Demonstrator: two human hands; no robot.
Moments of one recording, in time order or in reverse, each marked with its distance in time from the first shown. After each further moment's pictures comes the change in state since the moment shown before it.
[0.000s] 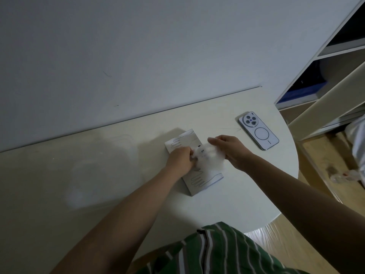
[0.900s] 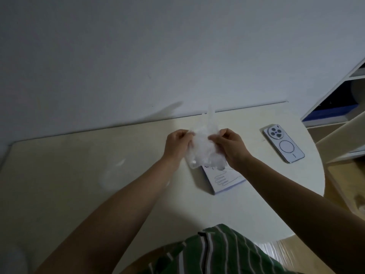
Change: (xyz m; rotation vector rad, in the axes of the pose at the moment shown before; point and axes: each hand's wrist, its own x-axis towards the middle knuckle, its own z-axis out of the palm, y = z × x) left_hand -0.047 -0.022 -0.076 -0.961 0.443 -0.156; right_hand -0.016 -0.034 0.085 0.211 0.007 -0.159
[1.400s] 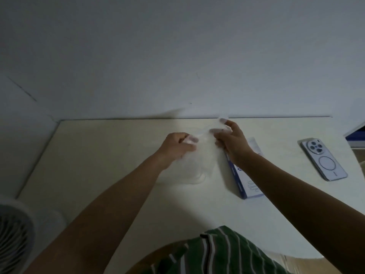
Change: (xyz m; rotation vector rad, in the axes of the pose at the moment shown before) left_hand -0.013 -0.011 -0.129 0.179 -0.124 -0.050; right_hand 0.004 0.005 0.104 -0.021 -0.134 -0.008
